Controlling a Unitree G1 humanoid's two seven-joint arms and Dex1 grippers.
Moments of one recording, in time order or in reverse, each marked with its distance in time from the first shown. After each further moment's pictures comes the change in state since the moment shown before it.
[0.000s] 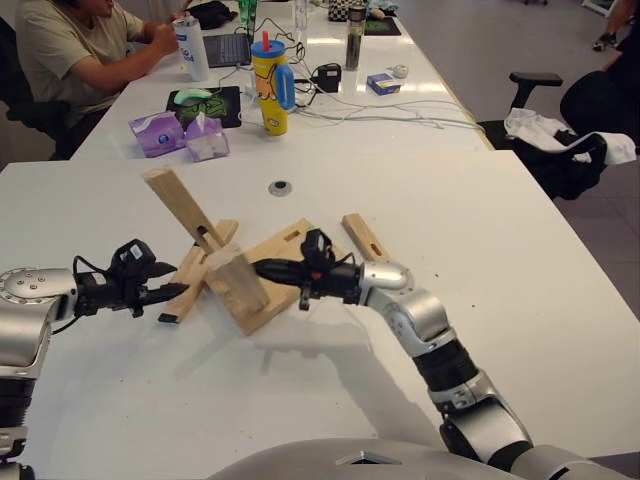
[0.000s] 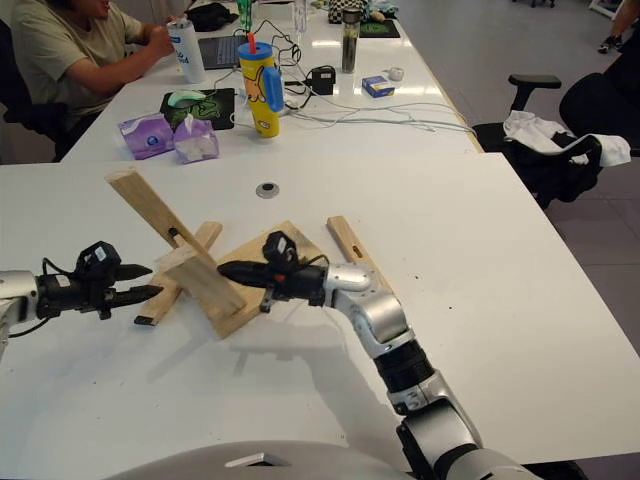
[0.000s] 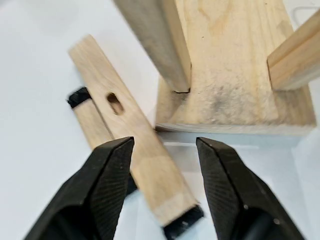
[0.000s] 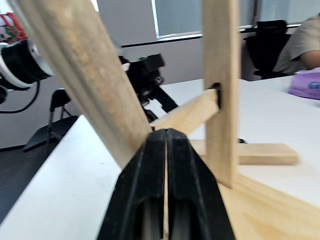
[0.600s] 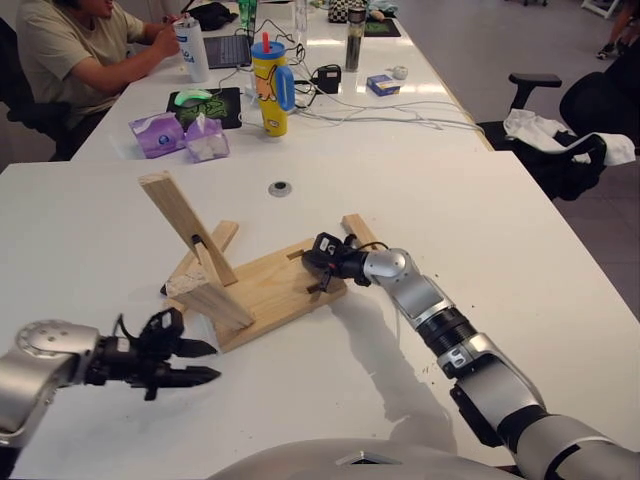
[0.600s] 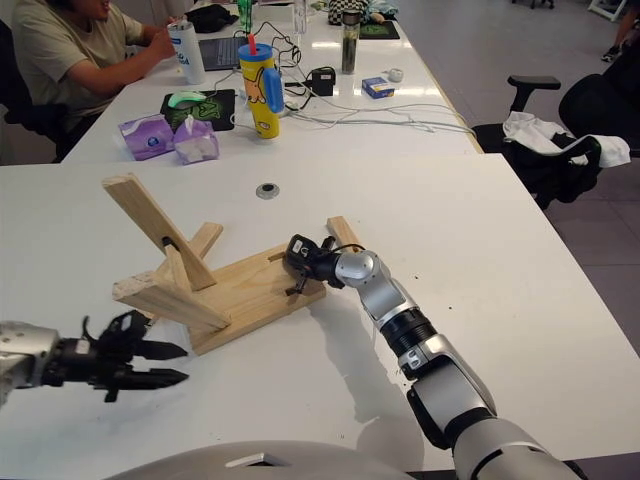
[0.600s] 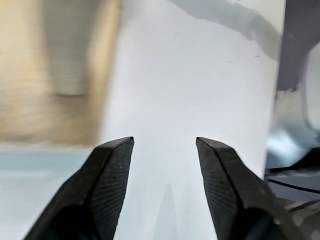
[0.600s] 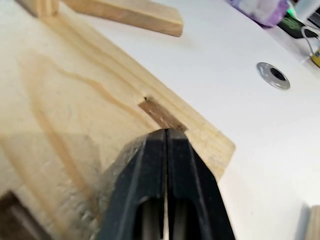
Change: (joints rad) left arm 0.316 0.000 -0.068 -0.407 -0.240 0.200 -0.105; right arm -0.244 -0.170 0.080 0.515 -0.507 -0.207 -0.187
